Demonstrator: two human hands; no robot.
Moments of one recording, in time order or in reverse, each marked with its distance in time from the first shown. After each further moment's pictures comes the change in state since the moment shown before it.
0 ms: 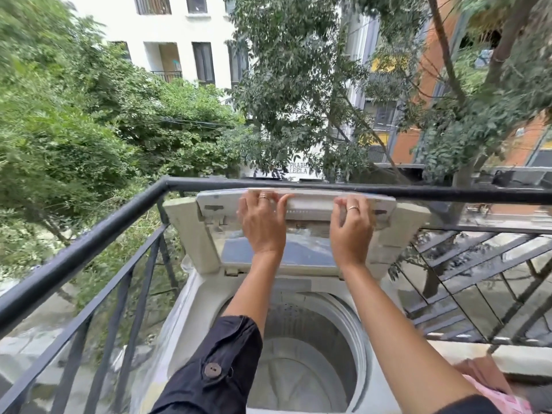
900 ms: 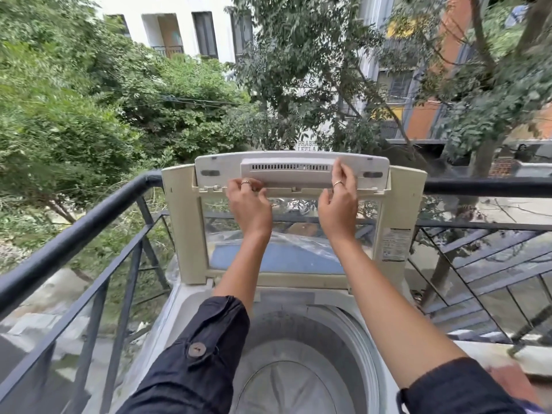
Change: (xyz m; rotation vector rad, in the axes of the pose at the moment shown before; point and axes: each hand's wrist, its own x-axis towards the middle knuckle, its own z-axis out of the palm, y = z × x) left_hand 0.064 -0.039 0.093 -0.017 -0.088 -0.260; right_hand 0.055 0.049 0.108 0.136 -0.285 0.103
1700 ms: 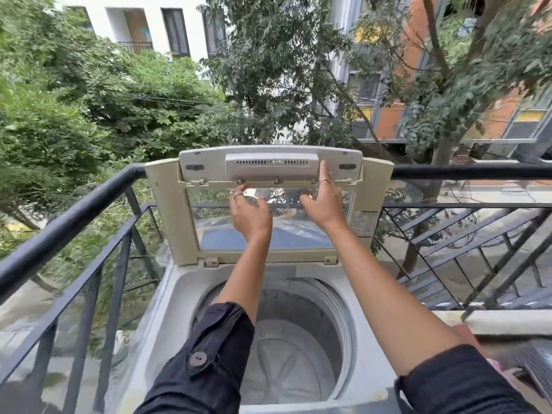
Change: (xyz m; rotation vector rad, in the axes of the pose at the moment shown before) left_hand -0.076 0.016 -0.040 -0.238 -0.124 -0.268; right_hand -0.042 -0.030 -0.064 -0.025 -0.346 0.191
